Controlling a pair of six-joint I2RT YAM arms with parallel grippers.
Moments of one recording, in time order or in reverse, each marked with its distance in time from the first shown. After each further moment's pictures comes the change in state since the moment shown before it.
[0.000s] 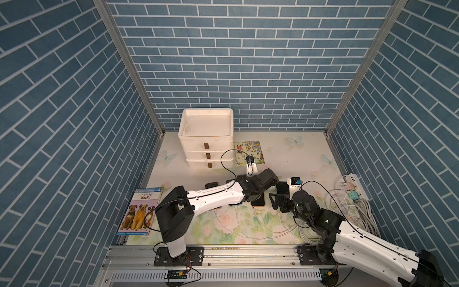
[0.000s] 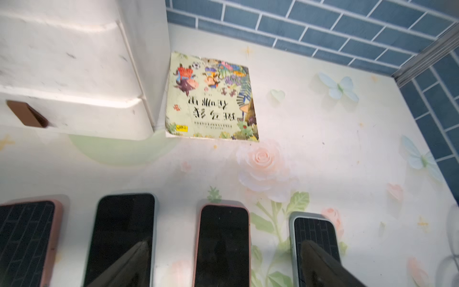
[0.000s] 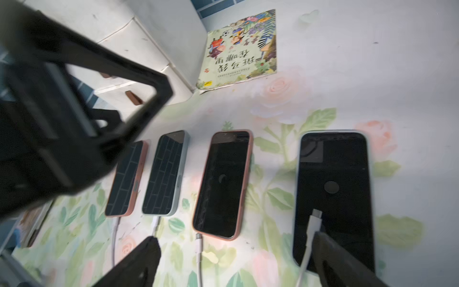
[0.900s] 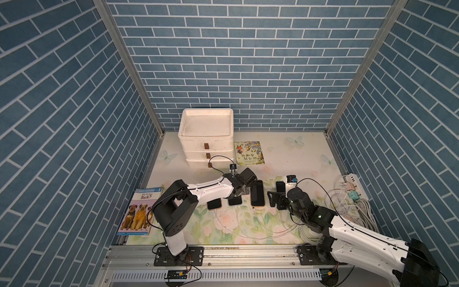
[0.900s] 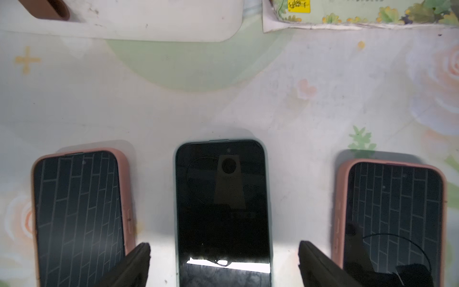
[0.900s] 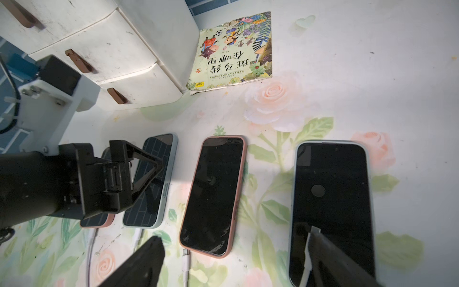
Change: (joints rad) left arm 0.207 0.053 -0.192 -0.101 0.296 0.079; right arm -0.006 0.125 0.006 0.105 -0.022 -0.054
